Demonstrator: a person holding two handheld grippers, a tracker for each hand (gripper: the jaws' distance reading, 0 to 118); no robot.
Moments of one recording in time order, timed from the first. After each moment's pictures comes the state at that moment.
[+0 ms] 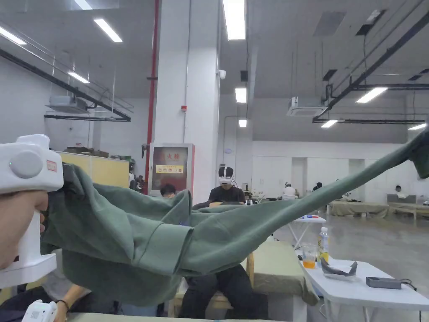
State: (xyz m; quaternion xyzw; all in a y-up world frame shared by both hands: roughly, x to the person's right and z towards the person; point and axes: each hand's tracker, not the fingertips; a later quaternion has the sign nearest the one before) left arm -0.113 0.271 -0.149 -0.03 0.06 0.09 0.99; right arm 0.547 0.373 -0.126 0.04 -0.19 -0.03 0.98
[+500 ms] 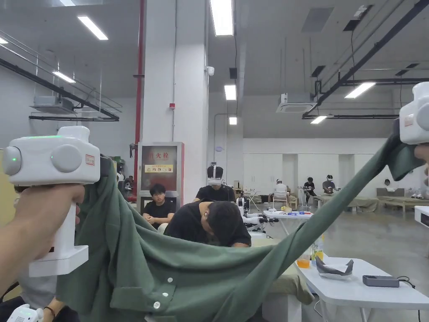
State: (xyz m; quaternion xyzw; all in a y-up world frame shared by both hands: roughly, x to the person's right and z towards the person) left arm -0.026 0.289 -0.249 -0.01 -0.01 0.04 1.00; right arm 0.528 0.358 -0.222 0.04 -0.15 0.01 0.99
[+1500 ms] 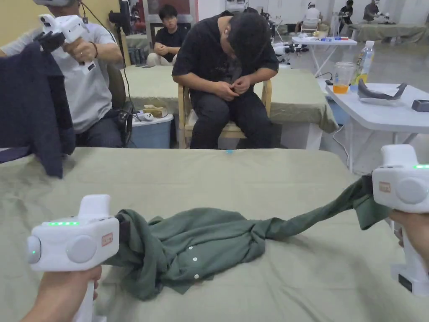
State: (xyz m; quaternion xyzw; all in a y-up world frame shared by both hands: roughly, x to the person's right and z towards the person) left arm -0.050 -0.189 -0.327 -0.31 -0.04 0.03 0.95; right arm 0.481 -0.129 -0.396 -0.28 -0.02 0.04 0.96
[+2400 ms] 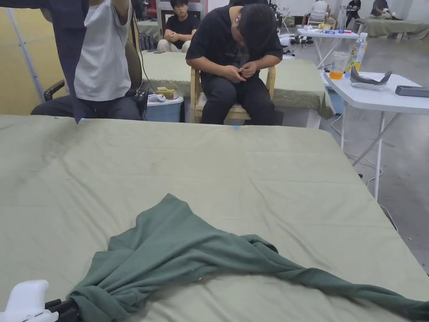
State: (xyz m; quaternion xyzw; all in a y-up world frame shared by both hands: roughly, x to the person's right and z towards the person) left arm -0.123 -0.224 0.026 -0.35 -0.05 0.08 0.93; right arm 0.589 -0.231 -0.055 -0.42 -0.06 -0.02 0.91
